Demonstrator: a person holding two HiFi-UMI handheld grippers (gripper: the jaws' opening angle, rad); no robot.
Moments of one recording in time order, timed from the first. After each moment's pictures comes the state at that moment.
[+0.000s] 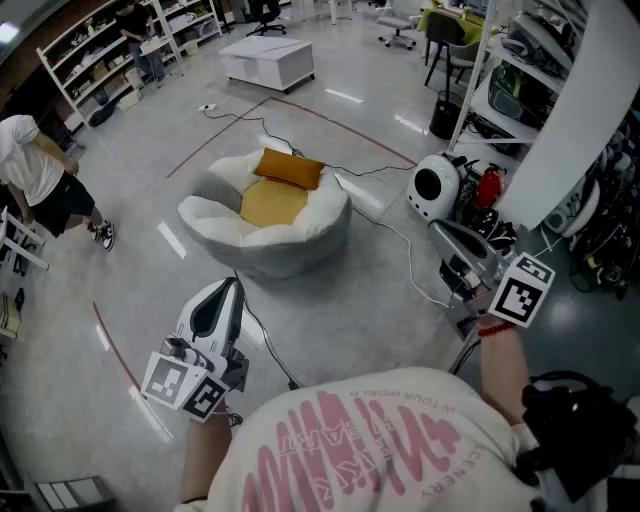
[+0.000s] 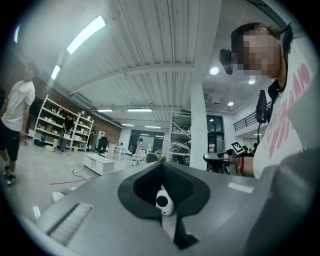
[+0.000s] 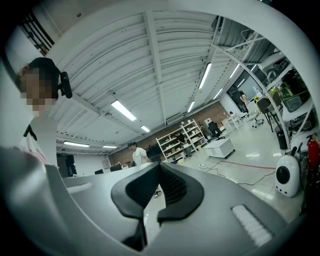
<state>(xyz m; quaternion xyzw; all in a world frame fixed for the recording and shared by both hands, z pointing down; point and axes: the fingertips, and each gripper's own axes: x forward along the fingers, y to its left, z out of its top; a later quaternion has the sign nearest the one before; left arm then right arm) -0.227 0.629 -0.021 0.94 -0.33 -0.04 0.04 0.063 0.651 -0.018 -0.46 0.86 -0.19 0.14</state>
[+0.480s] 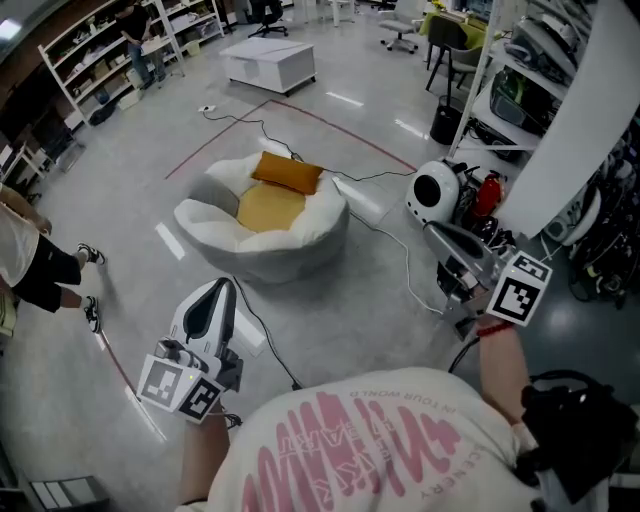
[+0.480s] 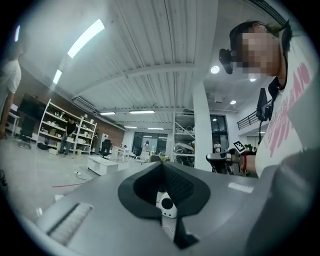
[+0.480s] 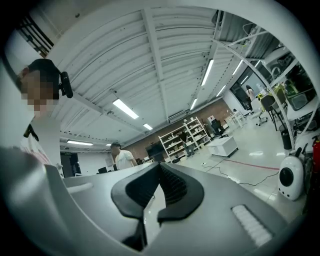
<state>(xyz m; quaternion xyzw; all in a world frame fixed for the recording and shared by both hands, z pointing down) -0.220 0.607 -0.014 0.94 -0.35 -0.04 0.03 0.073 0.628 -0.009 -0.45 0.86 -0.19 0.13</state>
